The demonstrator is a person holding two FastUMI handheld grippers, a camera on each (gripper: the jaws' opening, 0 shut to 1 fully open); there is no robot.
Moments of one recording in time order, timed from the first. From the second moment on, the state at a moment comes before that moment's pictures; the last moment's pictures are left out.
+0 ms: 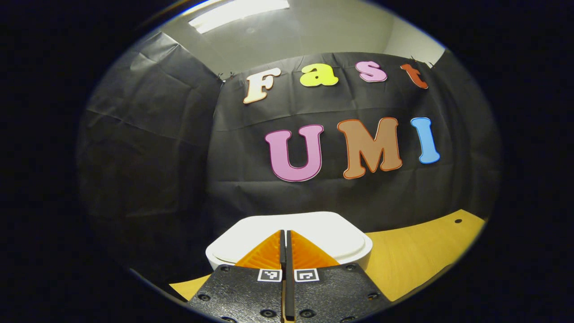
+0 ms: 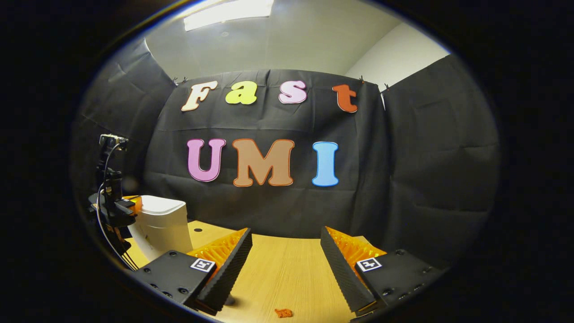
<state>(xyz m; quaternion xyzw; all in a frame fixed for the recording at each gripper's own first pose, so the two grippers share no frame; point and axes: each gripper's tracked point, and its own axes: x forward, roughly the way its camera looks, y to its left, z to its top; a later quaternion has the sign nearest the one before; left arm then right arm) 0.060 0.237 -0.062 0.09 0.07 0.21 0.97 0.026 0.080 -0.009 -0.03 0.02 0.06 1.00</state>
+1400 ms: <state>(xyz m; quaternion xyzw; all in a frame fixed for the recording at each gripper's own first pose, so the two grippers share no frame) -0.010 0.067 0.007 0.05 0.02 0.03 1.00 0.068 0.066 -0.194 -0.09 0.20 0.08 0.97</state>
